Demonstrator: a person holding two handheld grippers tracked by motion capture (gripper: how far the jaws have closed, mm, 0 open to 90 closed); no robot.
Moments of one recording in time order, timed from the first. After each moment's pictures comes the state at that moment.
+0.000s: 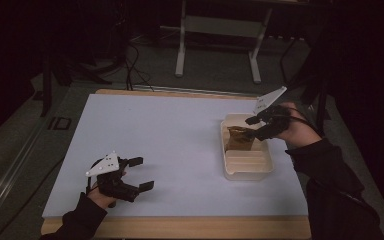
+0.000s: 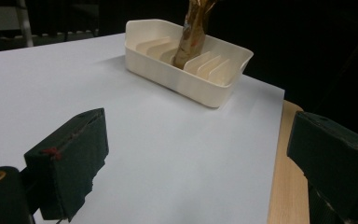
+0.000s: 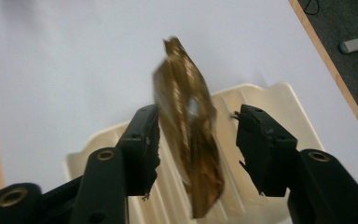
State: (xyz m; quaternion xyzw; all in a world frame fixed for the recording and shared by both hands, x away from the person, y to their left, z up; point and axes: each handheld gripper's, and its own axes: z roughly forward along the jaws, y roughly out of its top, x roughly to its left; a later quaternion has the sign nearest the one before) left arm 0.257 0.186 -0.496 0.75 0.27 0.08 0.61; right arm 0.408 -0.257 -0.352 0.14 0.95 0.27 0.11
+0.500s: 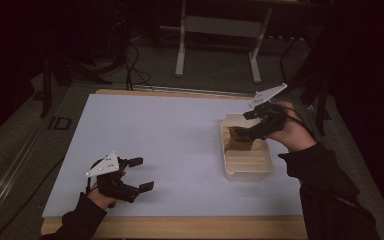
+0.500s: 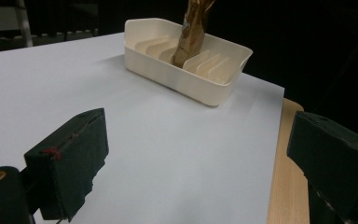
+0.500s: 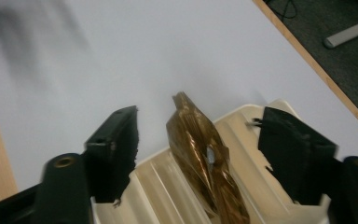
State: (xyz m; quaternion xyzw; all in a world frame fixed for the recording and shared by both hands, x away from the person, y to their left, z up) left arm 0.256 0.186 -0.496 0.75 0.27 0.08 0.60; right arm 0.395 -0.239 -0.341 0.22 0.92 0.31 0.12
